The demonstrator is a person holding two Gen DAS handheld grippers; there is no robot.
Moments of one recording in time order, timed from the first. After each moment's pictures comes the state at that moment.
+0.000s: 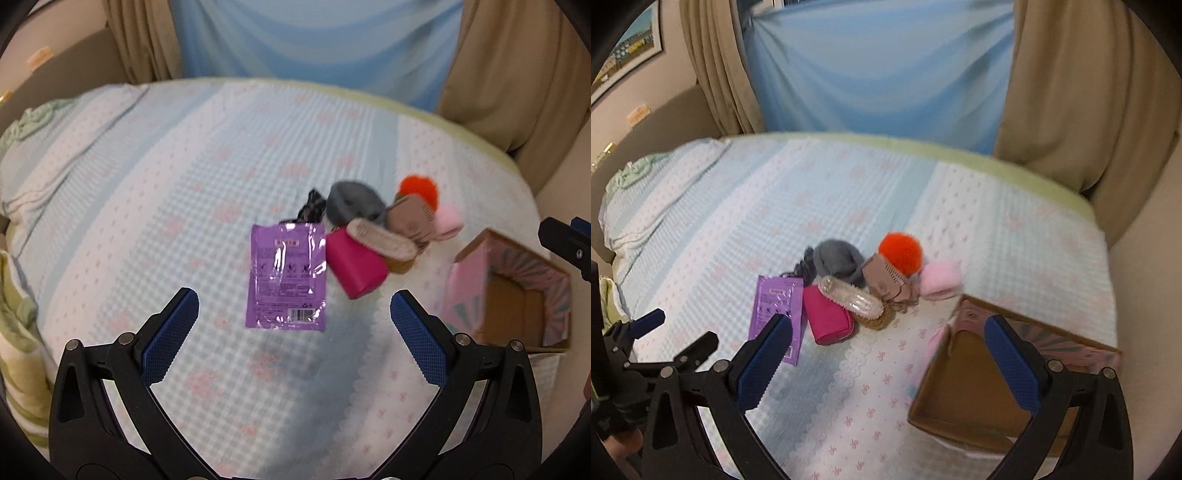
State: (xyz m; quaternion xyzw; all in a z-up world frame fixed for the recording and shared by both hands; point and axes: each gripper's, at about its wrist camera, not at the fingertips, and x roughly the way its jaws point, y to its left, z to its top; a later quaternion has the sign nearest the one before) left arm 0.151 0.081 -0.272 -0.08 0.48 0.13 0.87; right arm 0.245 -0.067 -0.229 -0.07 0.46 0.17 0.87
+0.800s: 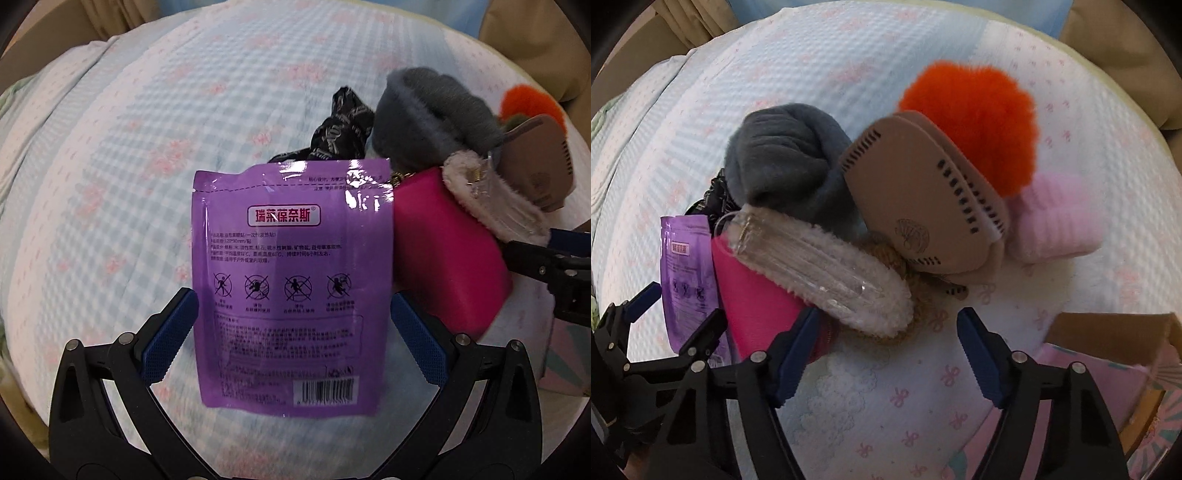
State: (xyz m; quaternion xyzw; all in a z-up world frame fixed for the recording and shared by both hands) left arm 0.254 0.110 -0.454 -0.06 0.57 0.14 0.81; right arm 0.351 -0.011 -0.432 -0.10 0.63 0.18 0.75
